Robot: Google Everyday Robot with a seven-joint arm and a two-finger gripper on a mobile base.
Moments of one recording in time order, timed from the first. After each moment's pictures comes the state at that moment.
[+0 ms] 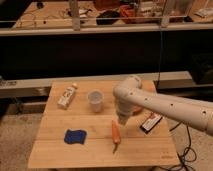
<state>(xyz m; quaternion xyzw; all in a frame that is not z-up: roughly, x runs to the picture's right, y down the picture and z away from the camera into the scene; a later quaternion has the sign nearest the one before) 0.101 0.158 0.755 -0.07 -0.35 -0.91 0.21</state>
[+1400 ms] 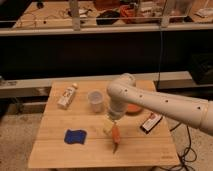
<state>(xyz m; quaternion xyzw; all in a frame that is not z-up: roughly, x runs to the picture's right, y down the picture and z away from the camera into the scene) 0.048 0.173 0.731 -0.08 -0.37 -0.86 0.35</state>
